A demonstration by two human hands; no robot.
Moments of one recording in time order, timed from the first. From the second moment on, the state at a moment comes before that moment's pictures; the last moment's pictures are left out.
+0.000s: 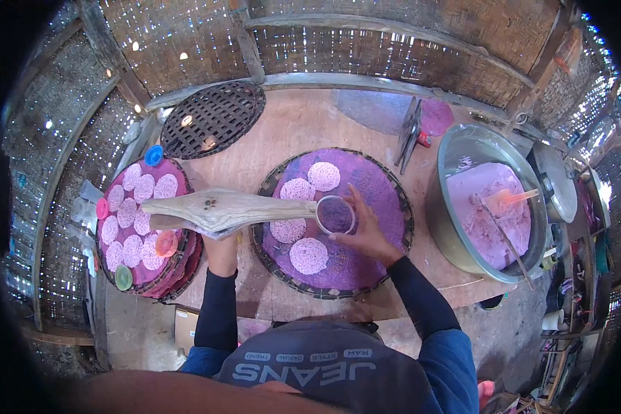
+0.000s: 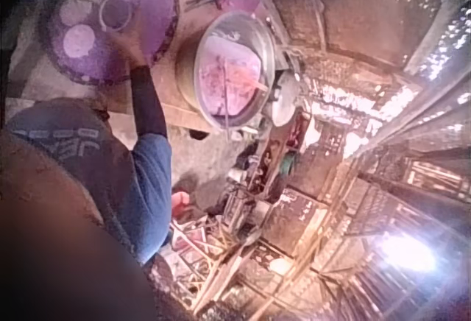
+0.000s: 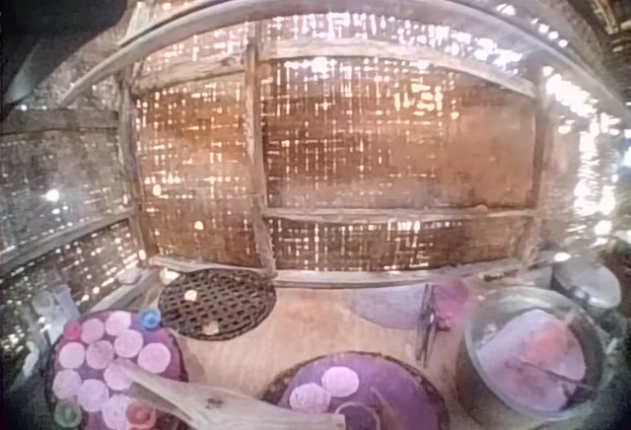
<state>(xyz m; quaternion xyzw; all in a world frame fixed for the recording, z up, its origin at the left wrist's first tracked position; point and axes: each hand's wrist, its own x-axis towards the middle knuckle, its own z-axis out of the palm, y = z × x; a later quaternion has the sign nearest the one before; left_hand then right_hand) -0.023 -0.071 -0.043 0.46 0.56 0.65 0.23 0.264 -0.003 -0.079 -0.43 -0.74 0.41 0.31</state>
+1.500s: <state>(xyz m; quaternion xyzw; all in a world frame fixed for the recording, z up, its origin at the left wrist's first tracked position) 0.007 -0.105 0.054 0.82 0.35 0.36 0.29 0.344 -0.101 0.157 -0.23 -0.74 0.24 0.58</state>
